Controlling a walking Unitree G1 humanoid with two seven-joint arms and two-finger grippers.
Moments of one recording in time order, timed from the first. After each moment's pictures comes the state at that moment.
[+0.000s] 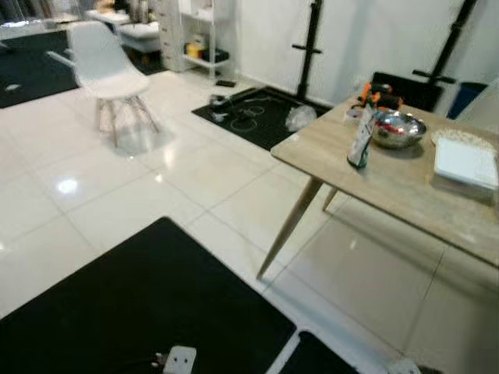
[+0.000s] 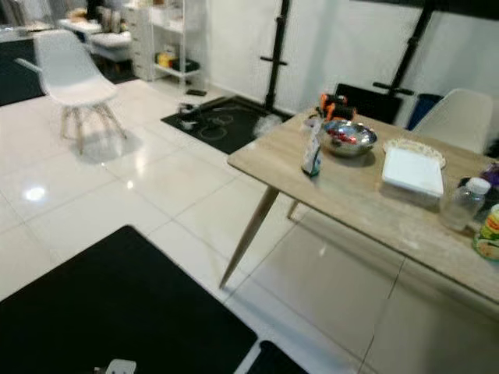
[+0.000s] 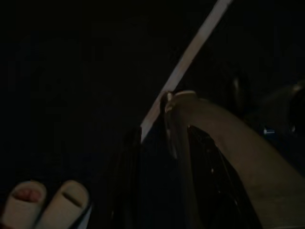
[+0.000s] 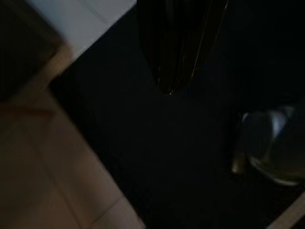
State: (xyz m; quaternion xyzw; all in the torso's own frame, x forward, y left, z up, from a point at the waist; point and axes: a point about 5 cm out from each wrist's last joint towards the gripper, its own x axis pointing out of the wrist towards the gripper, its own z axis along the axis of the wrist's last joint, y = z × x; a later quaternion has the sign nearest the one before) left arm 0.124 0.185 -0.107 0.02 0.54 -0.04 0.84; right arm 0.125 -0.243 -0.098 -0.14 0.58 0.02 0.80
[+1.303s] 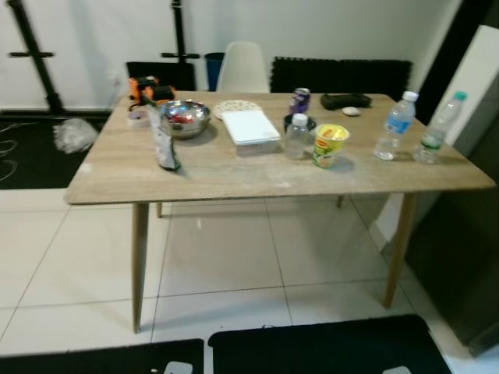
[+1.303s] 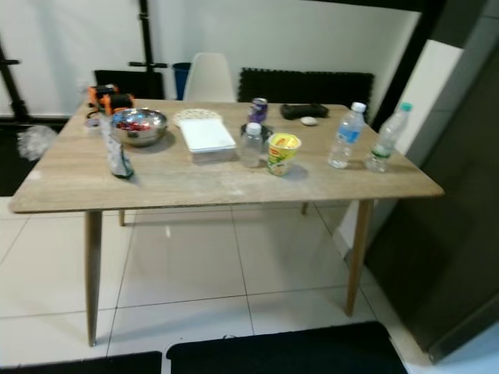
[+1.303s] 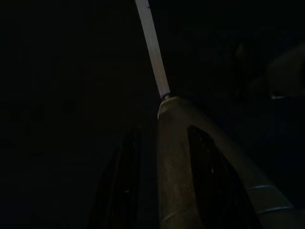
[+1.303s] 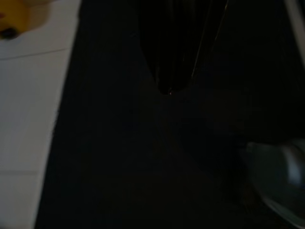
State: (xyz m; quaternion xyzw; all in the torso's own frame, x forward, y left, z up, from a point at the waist) left arm 0.112 0.187 -0.111 0.03 0.56 -0.05 0.82; right arm 0.122 -0.243 -0.099 -0.15 0.59 0.01 0.80
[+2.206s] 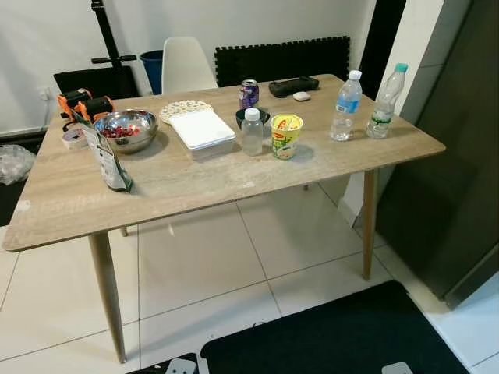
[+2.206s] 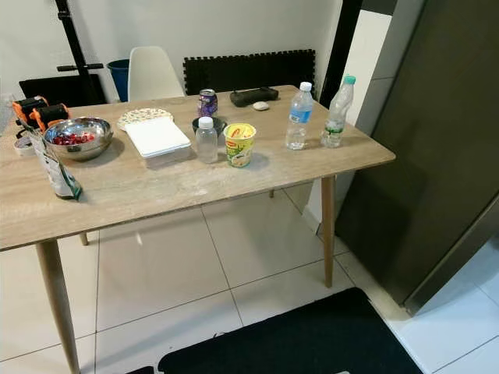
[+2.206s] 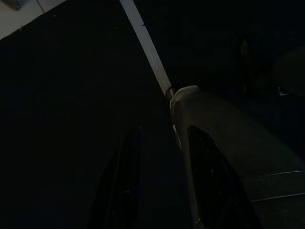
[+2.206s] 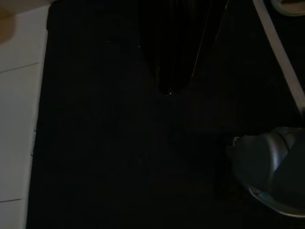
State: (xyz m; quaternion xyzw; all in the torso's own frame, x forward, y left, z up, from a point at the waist) left arm 0.119 0.186 -0.109 0.03 0.56 -0.06 0.83; right arm 0.123 -0.243 -0.098 -0.14 0.58 0.02 0.80
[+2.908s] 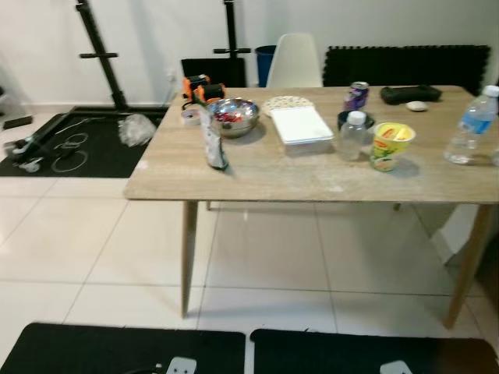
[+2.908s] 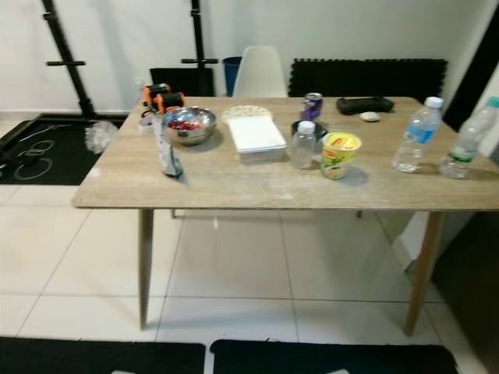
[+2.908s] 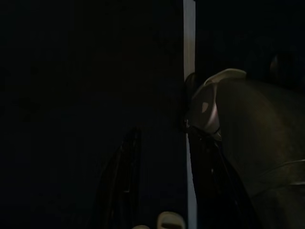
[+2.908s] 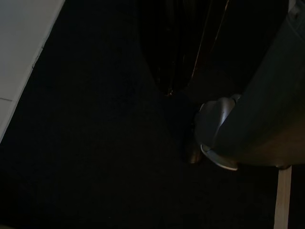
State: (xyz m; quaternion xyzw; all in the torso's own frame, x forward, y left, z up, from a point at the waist) left arm 0.119 0.182 -0.109 0.02 0.56 -0.06 0.83; right arm 0.128 -0.242 -0.096 -0.13 0.57 0.03 0.81
